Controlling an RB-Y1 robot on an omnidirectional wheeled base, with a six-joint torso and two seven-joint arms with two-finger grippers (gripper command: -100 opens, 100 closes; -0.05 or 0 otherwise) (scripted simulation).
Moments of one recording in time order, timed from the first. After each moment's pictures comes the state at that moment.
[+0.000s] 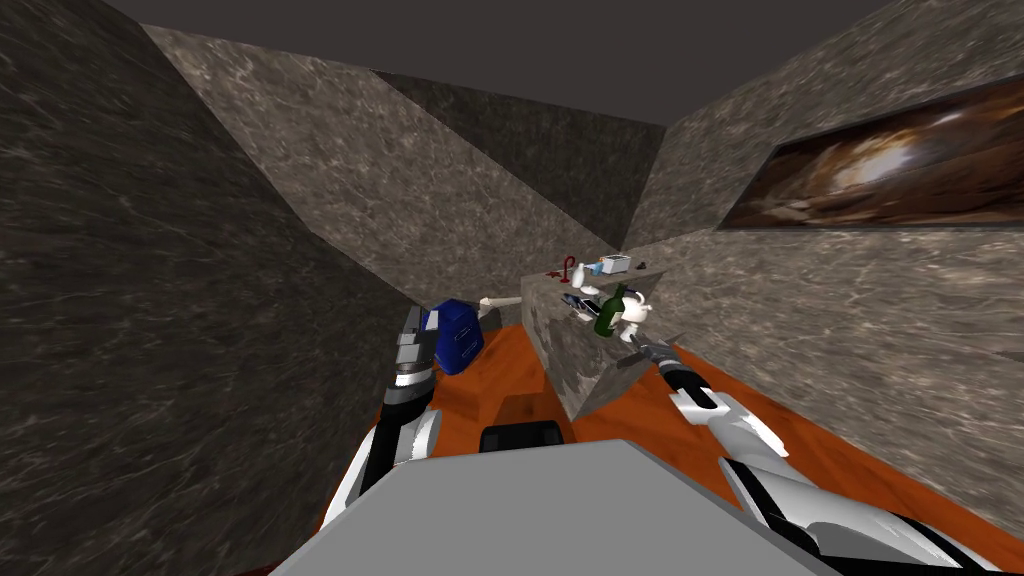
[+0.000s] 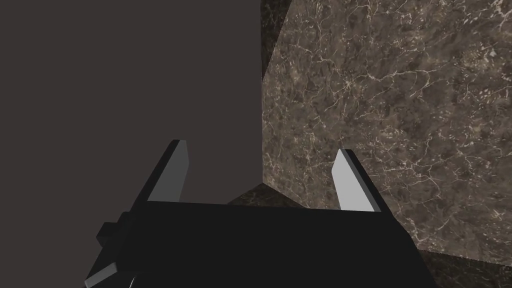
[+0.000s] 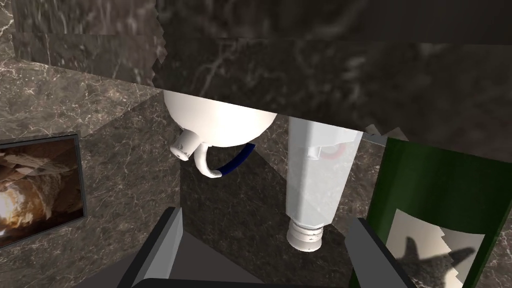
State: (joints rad) left arm 0.48 0.05 -0.06 -2.26 -0.11 -0.55 -0.05; right arm -0.06 -0.62 -0.42 -0.67 0.28 -0.53 0.83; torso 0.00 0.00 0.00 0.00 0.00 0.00
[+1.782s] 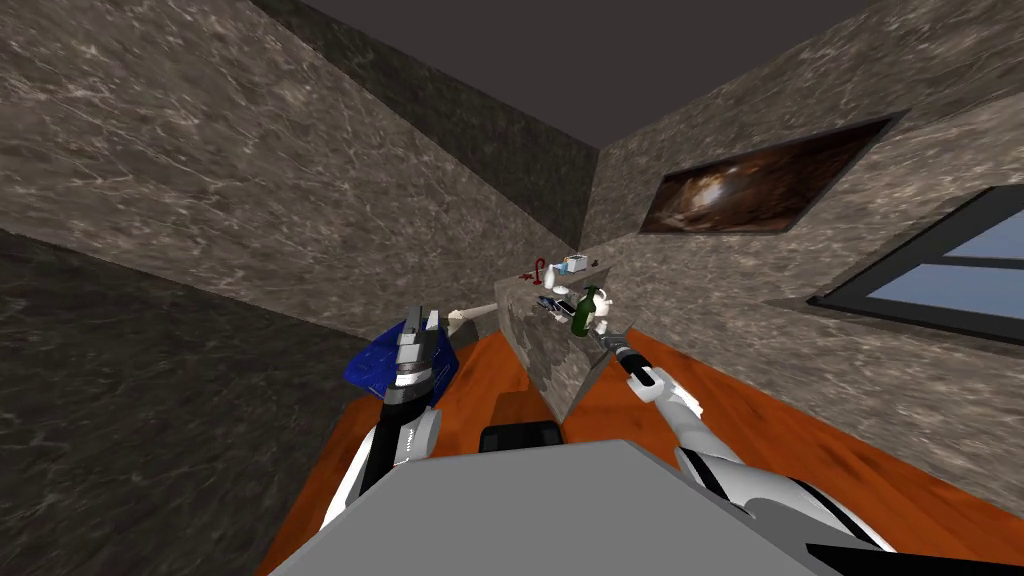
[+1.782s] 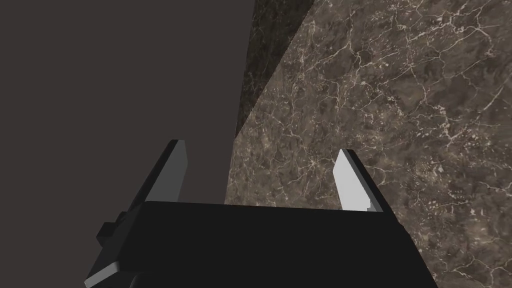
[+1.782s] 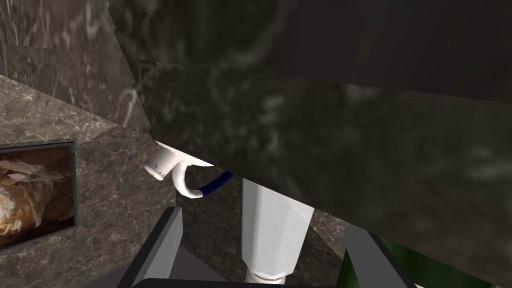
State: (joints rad) left arm 0.48 0.05 -0.06 -2.26 -0.11 -0.55 -0.05; right arm -0.12 -0.46 -0.33 -0.85 0.59 -0.43 0.71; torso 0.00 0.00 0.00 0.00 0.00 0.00
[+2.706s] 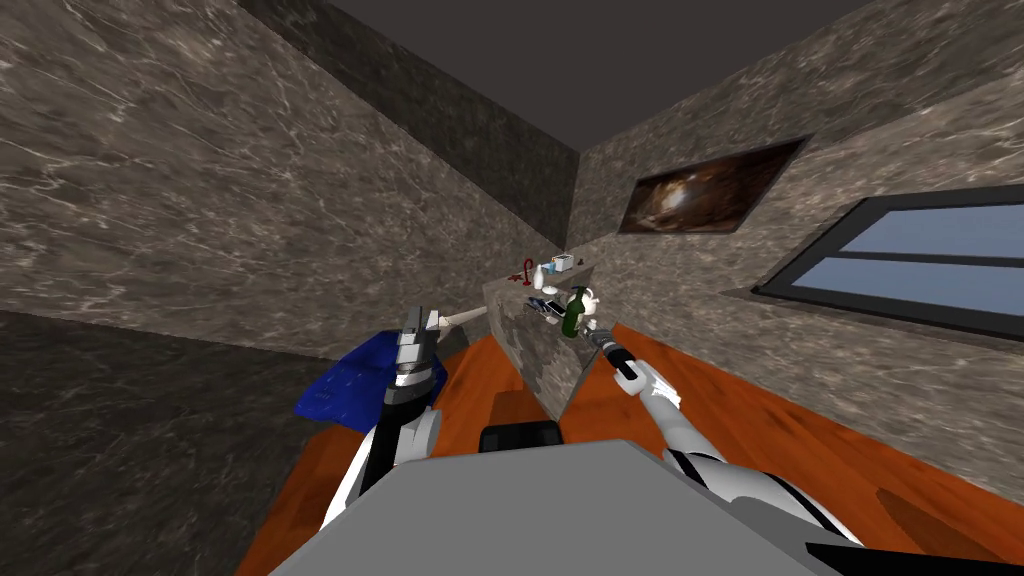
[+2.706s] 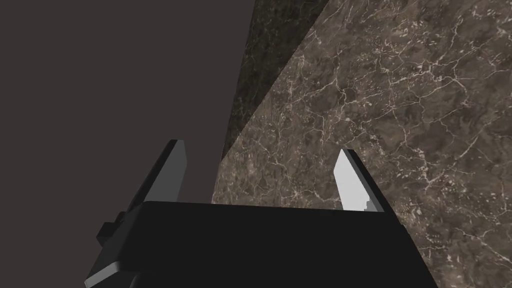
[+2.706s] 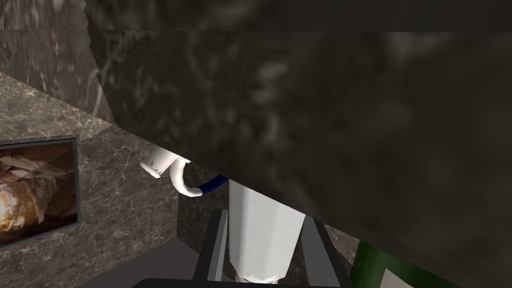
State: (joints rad) left arm 0.48 0.05 -0.06 -2.26 -0.11 -0.55 -0.05; right arm -0.13 -0.40 -0.29 -0.96 0.70 -0.39 0.64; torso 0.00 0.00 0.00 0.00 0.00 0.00
